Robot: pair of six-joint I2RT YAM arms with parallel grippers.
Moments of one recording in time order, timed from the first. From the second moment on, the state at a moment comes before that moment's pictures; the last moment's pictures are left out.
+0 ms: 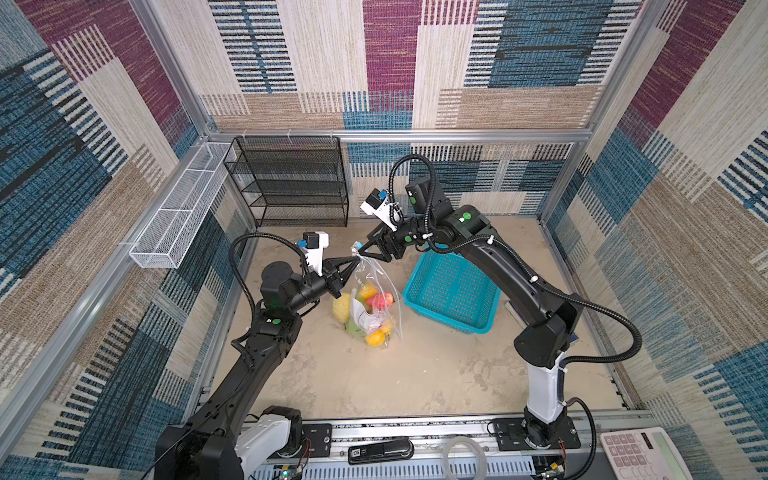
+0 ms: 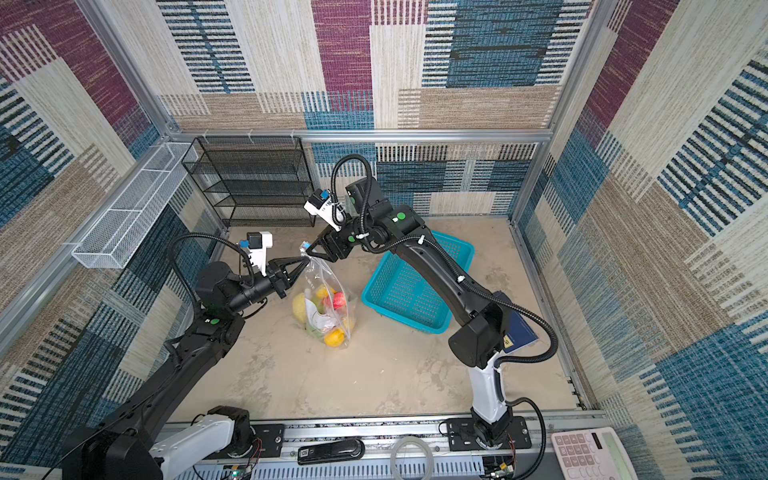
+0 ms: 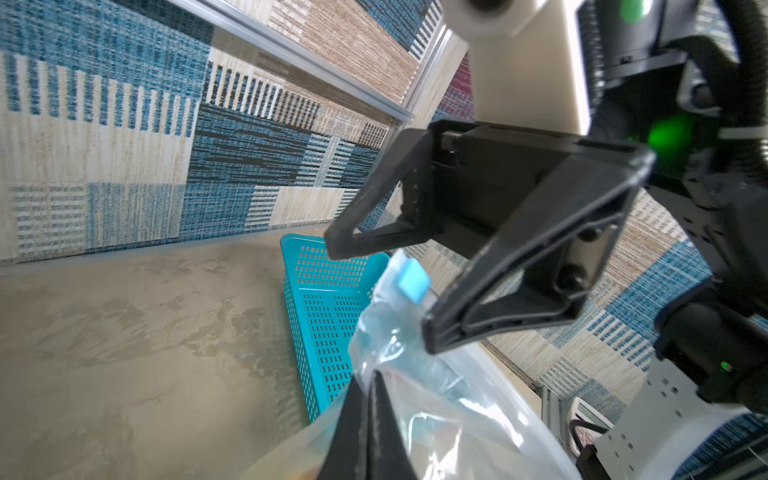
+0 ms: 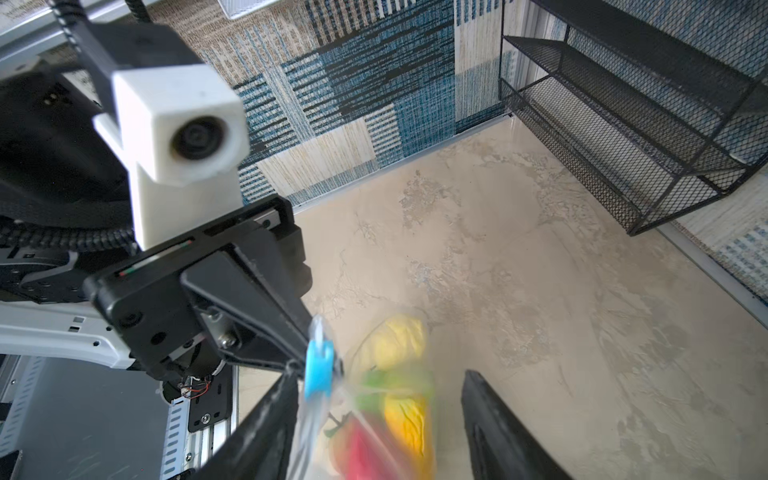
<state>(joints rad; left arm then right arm) -0.18 1.06 0.74 0.34 0.72 -0.44 0.69 1.97 2.22 -0.87 -0.62 -0.14</state>
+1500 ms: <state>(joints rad) -0.24 1.04 0.73 0.19 0.54 -0.26 0.72 2.00 2.22 -0.89 -0.71 -0.19</state>
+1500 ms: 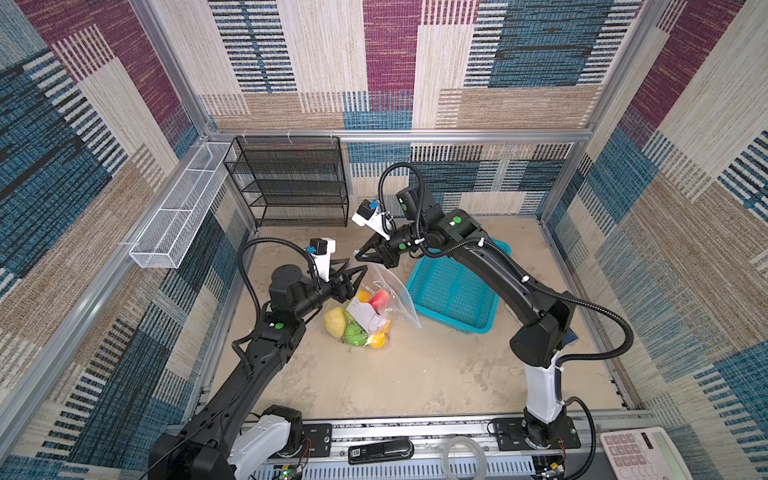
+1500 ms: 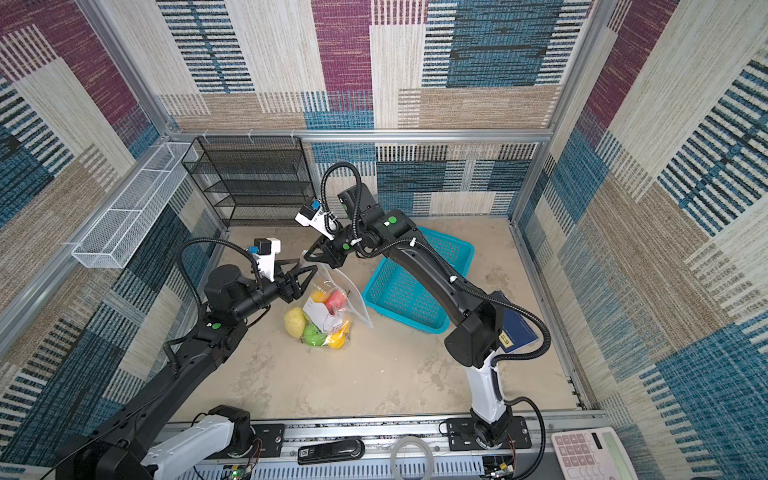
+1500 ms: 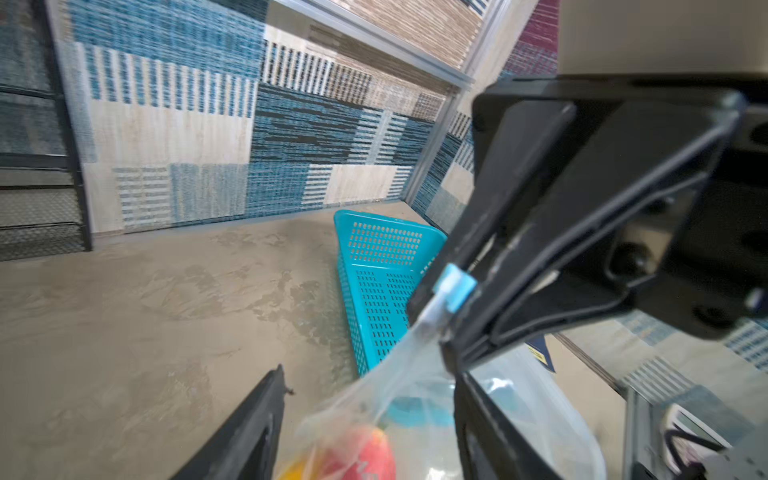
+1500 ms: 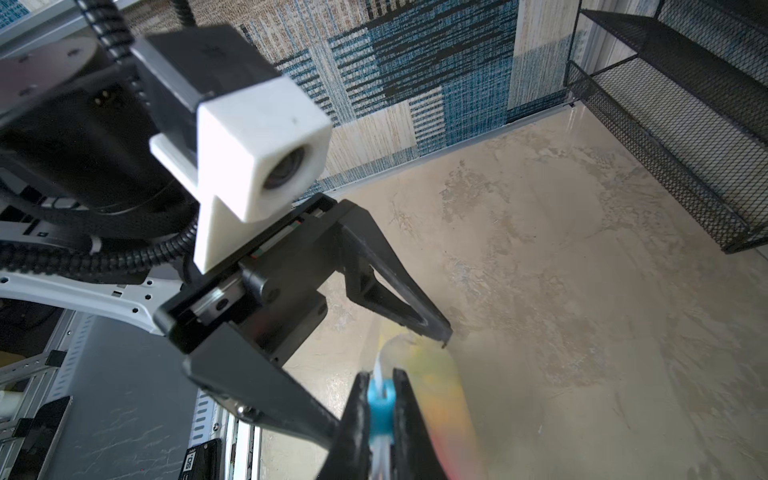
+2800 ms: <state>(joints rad) -0.21 1.09 0.78 0.23 0.71 -0.16 0.72 1.96 2.18 -0.82 -0.62 -0.09</state>
